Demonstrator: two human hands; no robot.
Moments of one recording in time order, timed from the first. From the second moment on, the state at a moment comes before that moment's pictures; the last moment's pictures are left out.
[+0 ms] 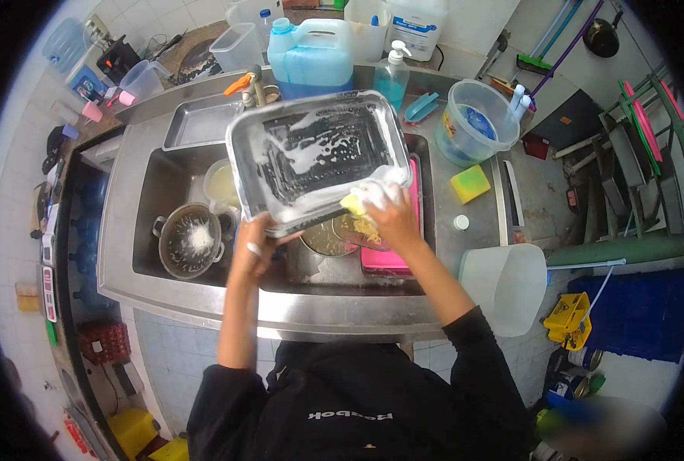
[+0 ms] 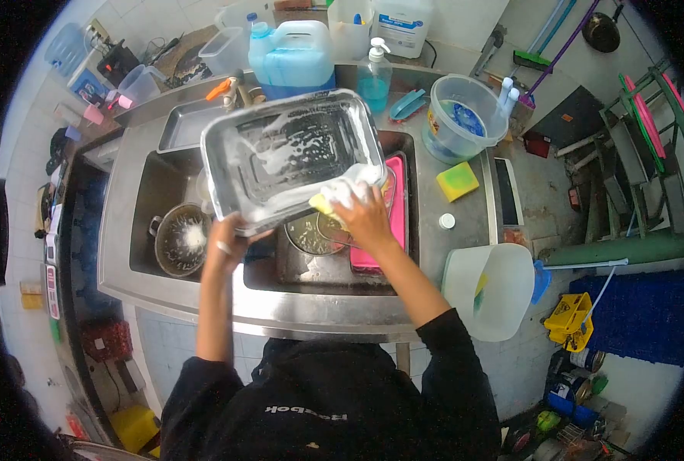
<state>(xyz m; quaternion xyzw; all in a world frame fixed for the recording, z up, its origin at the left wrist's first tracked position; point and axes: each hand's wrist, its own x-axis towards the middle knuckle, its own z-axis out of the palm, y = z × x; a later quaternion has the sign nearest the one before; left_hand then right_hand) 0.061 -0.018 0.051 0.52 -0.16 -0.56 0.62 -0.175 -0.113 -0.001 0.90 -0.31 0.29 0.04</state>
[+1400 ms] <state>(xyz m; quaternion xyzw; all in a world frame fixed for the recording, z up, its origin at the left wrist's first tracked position) 0.009 -0.071 0.035 0.50 -0.13 -0.37 0.77 -0.115 -0.064 0.041 0.93 -0.22 0.30 -0.04</state>
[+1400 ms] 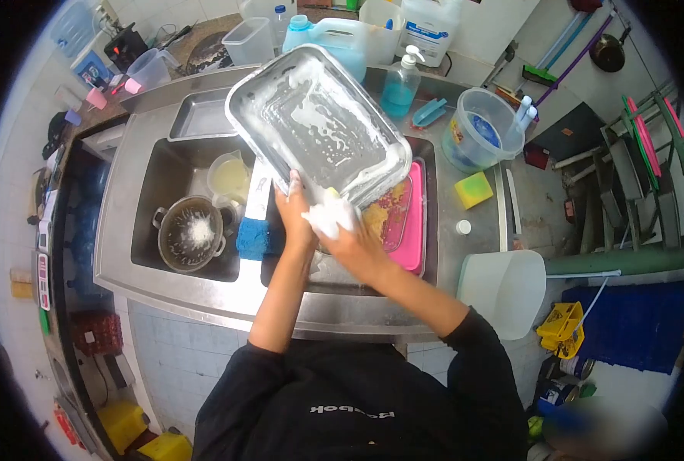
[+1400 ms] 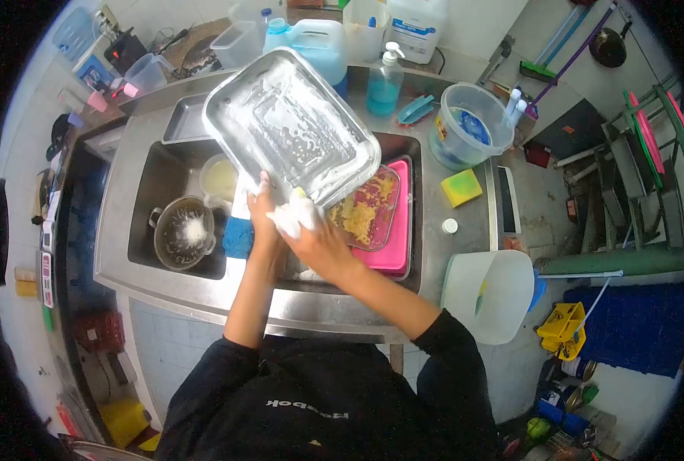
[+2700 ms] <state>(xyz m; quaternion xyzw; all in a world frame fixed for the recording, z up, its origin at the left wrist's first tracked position) -0.013 -0.026 -0.057 0.40 -0.21 -0.76 0.46 -0.129 -0.145 0.004 0.58 -0.53 0.57 -0.23</state>
